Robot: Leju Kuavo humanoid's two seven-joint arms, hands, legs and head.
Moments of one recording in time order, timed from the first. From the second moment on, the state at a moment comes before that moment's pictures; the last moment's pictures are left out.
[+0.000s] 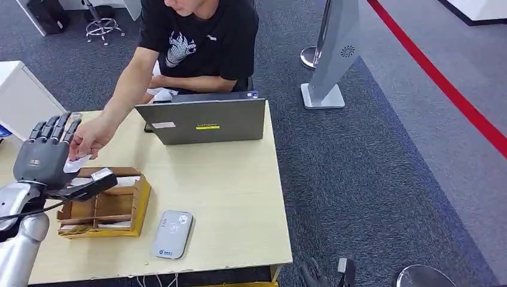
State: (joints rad) left arm -0.45 0.35 -0.18 -1.17 -1.13 0.15 -0.19; right arm -0.15 0.19 -0.29 -0.24 -0.36 0.23 -0.48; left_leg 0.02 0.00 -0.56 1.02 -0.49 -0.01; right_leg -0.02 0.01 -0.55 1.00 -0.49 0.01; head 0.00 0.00
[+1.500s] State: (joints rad) left arm -0.10 0.20 -0.32 -1.50 -1.18 0.26 -0.25; right arm -0.13 0.20 -0.29 -0.24 -0.34 0.18 -0.48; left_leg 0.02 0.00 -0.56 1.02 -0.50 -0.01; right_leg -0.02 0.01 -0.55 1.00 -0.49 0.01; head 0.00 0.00
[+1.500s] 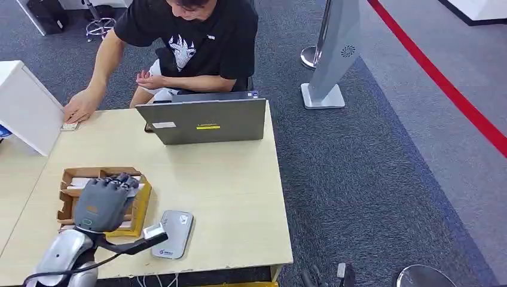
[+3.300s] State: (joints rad) left arm -0.44 0.22 -0.49 -1.38 -1.23 0.16 -0.17; right arm -0.13 0.20 -0.30 -0.24 -0.25 0.13 -0.46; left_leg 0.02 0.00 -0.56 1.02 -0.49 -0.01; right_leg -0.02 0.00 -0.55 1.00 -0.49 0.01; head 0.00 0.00
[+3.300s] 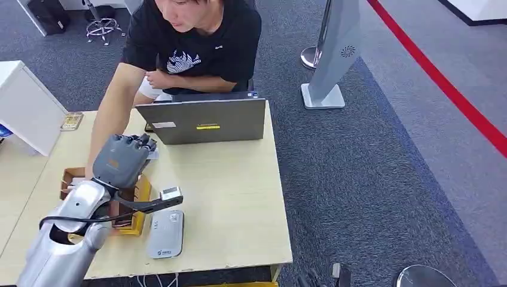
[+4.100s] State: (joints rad) left arm -0.44 0.25 -0.45 -1.38 -1.22 0.17 -0.16; right arm -0.12 0.21 -0.30 -0.24 -0.24 0.13 -0.46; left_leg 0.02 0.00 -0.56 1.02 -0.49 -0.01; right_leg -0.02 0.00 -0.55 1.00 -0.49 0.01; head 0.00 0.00
